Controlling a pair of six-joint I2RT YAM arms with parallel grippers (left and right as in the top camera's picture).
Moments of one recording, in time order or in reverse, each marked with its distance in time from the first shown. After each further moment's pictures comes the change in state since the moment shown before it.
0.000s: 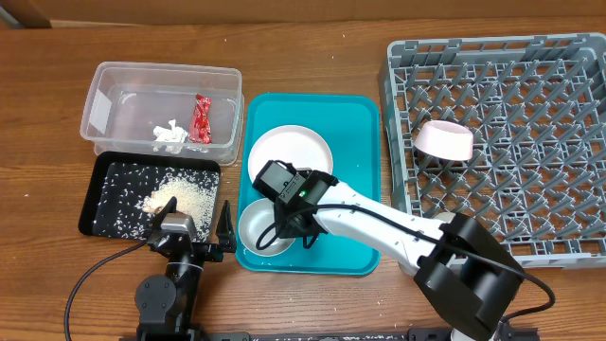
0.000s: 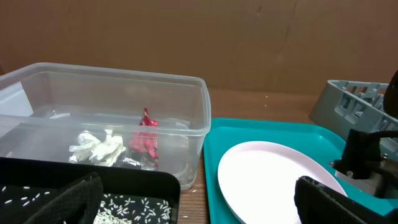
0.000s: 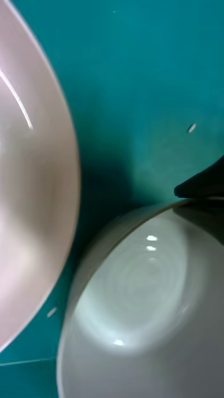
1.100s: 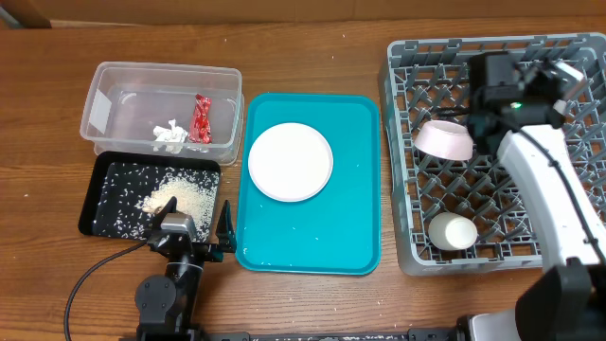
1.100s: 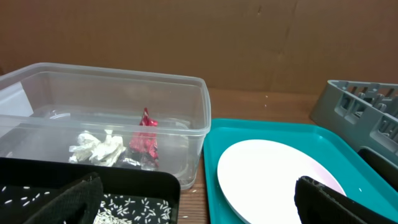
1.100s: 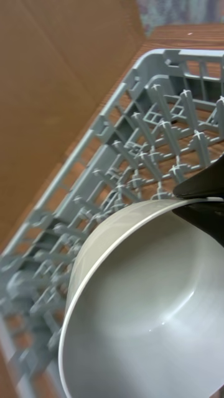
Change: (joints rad) left arm 0.000 0.000 0.000 0.000 0.000 0.000; right arm -0.895 -0.286 0.042 -0.095 0.982 -0.134
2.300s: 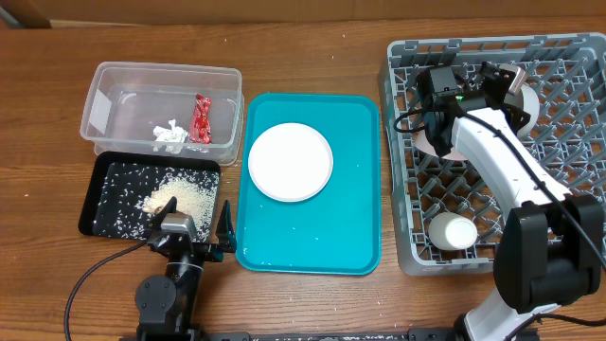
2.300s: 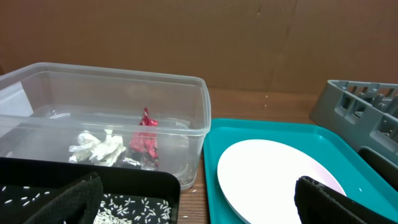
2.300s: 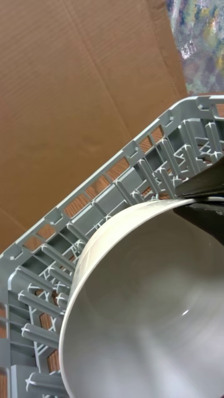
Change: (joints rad) left arm 0.000 0.000 0.000 0.000 0.000 0.000; right arm 0.150 0.196 0.000 -0.039 0.299 -0.025
